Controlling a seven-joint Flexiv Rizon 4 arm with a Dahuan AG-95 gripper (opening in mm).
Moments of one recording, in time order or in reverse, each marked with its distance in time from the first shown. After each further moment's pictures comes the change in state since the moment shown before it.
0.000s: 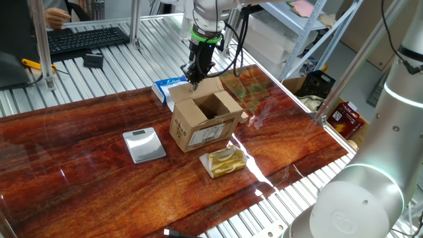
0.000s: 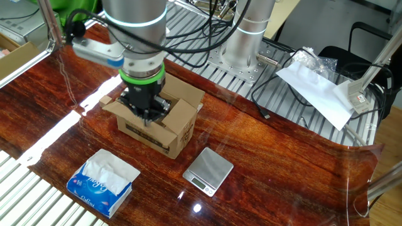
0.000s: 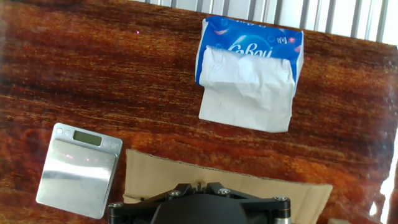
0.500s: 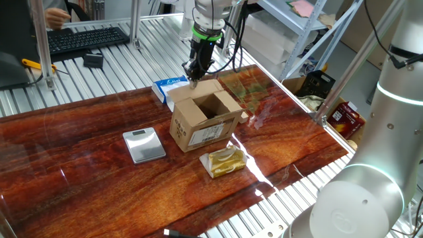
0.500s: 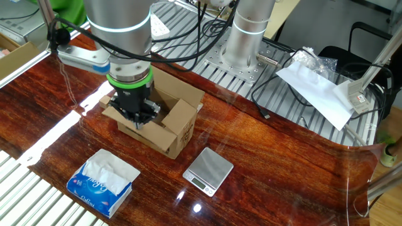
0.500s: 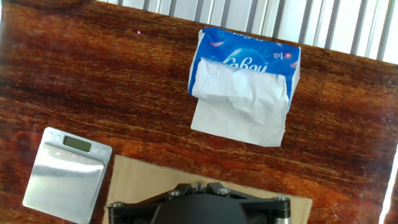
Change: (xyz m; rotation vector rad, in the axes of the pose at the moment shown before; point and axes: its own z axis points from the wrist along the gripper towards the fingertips) arm -0.004 -0.018 0.014 -0.015 -0.003 -0.035
